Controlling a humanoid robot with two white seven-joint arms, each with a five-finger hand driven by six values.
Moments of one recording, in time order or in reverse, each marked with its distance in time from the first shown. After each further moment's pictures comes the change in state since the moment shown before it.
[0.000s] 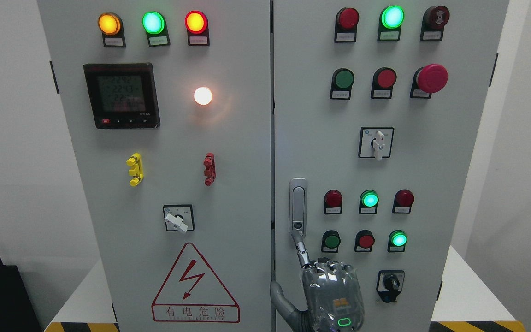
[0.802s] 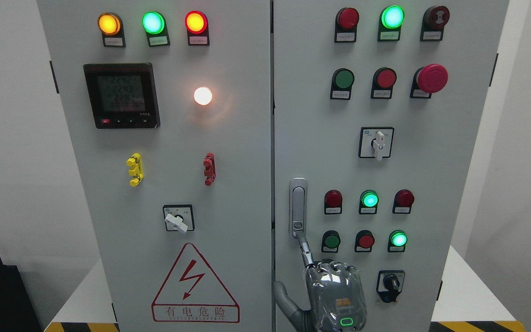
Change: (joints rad) left arm 0.000 0.000 0.000 0.000 0.000 0.000 0.000; right arm 0.003 0.005 -0.012 0.012 -0.001 0.020 0.014
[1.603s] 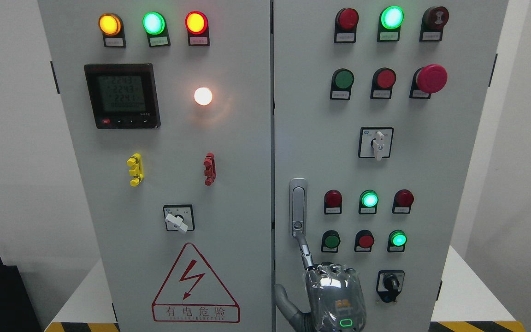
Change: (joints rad) left arm 0.000 0.000 0.000 0.000 0.000 0.000 0.000; right arm 0.013 0.001 -0.004 0.002 0.002 0.000 0.026
